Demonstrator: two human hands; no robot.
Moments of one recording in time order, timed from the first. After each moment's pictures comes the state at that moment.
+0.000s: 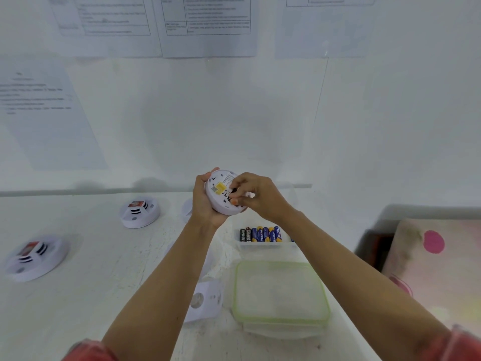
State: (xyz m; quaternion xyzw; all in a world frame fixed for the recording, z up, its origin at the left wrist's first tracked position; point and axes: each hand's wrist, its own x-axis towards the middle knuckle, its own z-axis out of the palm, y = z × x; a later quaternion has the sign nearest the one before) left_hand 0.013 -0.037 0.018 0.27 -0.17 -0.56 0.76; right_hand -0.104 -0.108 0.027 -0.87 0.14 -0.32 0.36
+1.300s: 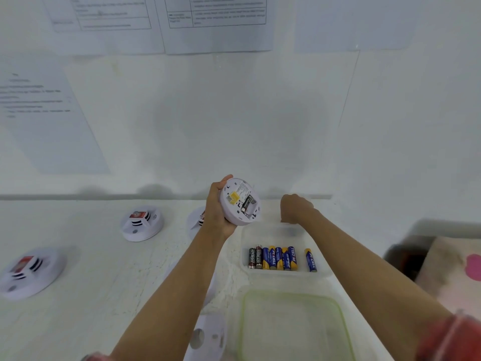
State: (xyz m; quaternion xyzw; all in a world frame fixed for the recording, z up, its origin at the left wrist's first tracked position) left_hand 0.038 -0.083 -0.004 0.34 -0.16 -0.51 0.77; right_hand -0.085 -0.209 -0.010 -0.88 0.45 0.06 0.09
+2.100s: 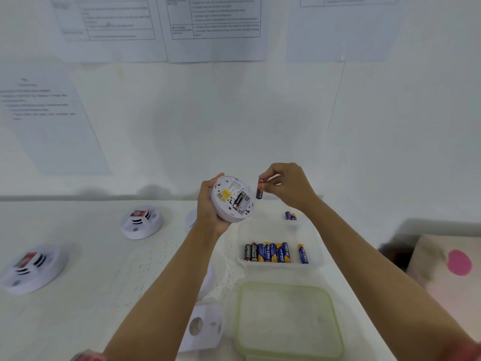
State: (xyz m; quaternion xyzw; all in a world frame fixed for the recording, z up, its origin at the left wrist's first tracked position) left_hand 0.027 -0.060 0.015 0.30 -0.15 -0.52 0.78; right_hand -0.109 -0.162 0.056 -0.82 0.26 -0.33 0.38
